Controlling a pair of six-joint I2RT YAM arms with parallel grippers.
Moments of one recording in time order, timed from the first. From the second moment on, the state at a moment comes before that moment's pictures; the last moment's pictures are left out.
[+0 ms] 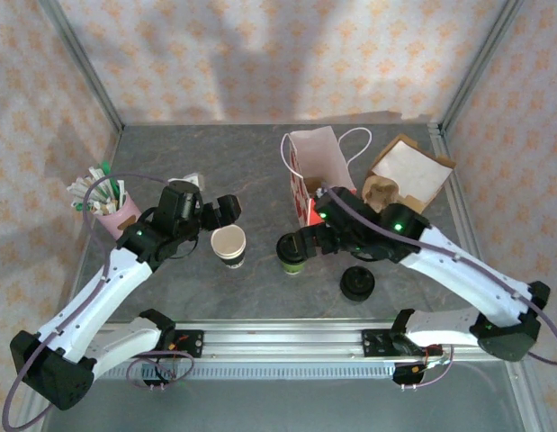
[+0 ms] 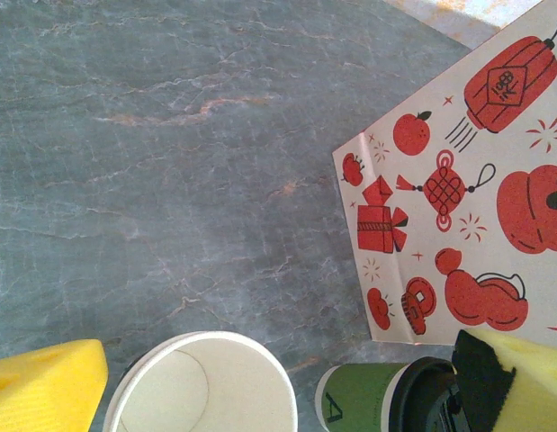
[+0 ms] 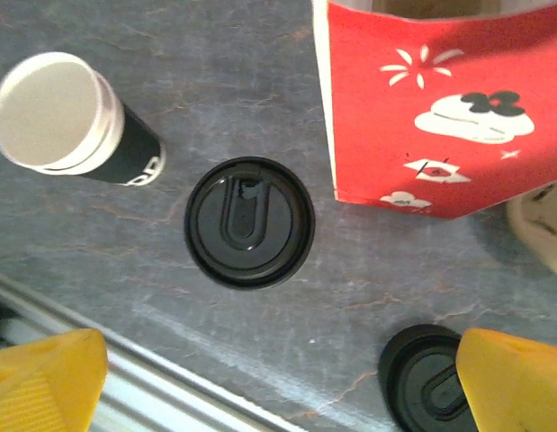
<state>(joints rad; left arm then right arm) -0.43 0.98 0.92 -0.62 -0.04 -0.70 0.98 1.21 1.38 -1.18 0.22 0.55</state>
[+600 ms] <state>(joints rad) -0.42 0.99 0.89 -0.60 -0.05 -0.70 1.05 1.55 1.57 -1.25 0.13 0.49</state>
